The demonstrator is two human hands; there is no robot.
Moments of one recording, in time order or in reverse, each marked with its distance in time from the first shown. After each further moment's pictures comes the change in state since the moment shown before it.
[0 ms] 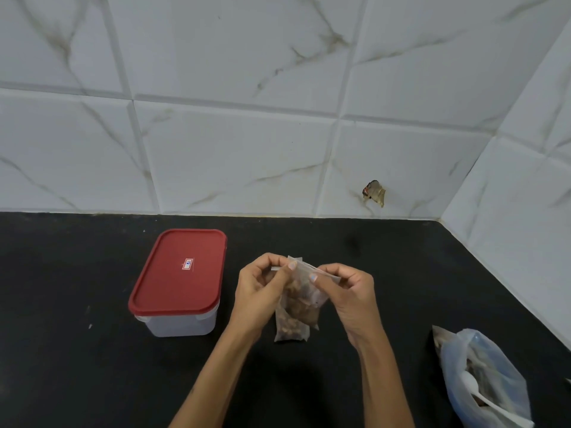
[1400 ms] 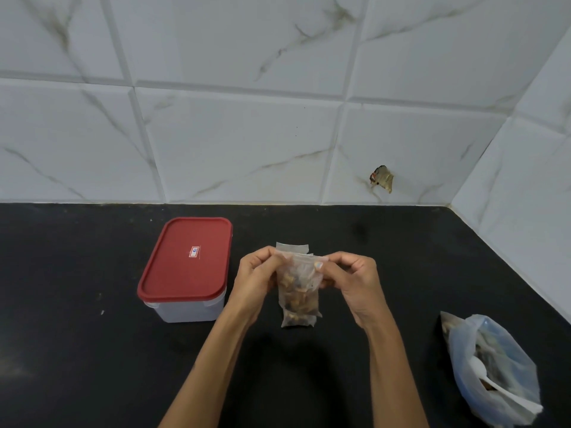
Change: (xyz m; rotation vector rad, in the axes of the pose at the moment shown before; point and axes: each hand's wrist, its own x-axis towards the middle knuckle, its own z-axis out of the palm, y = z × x) left_hand 0.007 -0.009 -0.014 -0.134 -0.067 -0.176; right_hand 0.010 0.012 -0.005 -0.017 -0.004 0.085
